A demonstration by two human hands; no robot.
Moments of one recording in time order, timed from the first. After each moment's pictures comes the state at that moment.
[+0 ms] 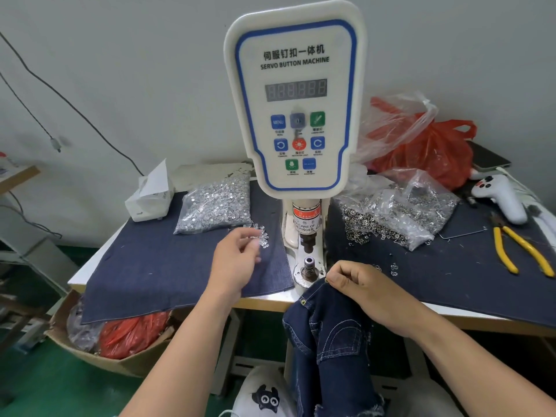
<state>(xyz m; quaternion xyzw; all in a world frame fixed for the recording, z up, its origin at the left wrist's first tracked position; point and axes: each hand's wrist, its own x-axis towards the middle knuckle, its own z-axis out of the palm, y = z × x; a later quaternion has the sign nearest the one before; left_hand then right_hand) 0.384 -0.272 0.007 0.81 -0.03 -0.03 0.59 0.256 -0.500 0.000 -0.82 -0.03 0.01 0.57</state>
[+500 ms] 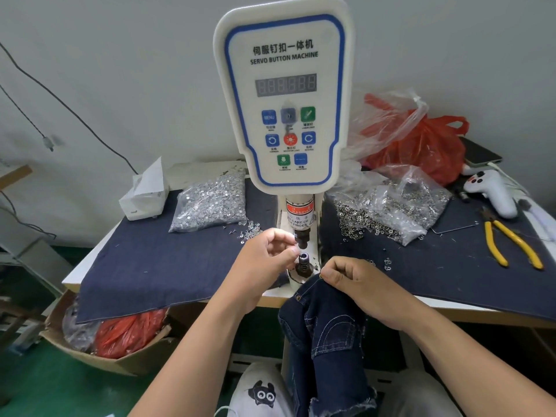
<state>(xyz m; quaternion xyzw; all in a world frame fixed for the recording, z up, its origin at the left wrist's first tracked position) 0.352 -0.302 0.020 0.75 -0.15 -0.16 0.62 0.255 -0.500 0.001 -0.81 -0.02 0.02 0.59</state>
